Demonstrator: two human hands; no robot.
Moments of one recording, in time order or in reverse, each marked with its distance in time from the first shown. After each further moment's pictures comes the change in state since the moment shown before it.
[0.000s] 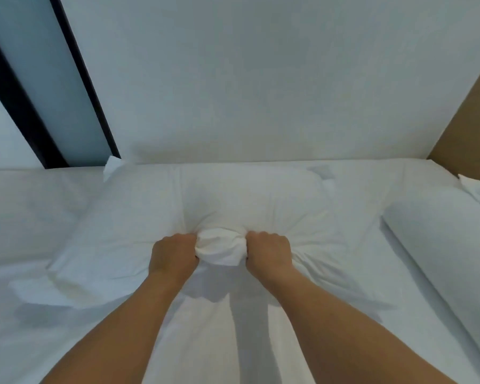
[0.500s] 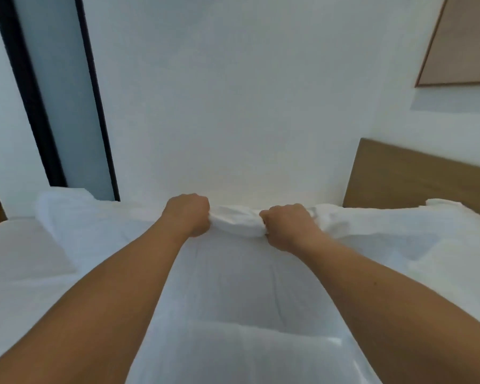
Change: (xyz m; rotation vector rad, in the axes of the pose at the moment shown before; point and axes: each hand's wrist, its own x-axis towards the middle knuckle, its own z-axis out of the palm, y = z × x) left_hand -0.161 0.106 -0.339 0.108 0.009 0.209; right_hand -0.240 0.052 -0.327 -0.350 0.172 -0.164
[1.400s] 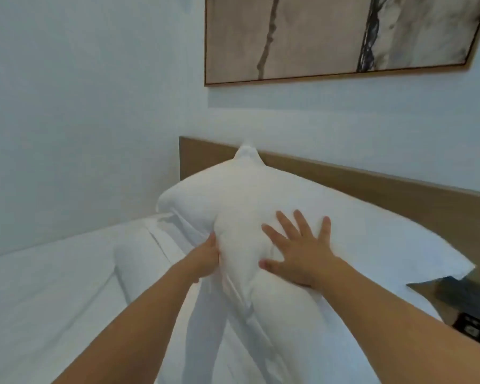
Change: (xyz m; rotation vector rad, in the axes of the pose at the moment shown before) left_hand 0.068 0.522 0.060 -0.877 -0.393 0.462; right_hand -0.327 0.334 0.072 -0.036 -0.410 0.780
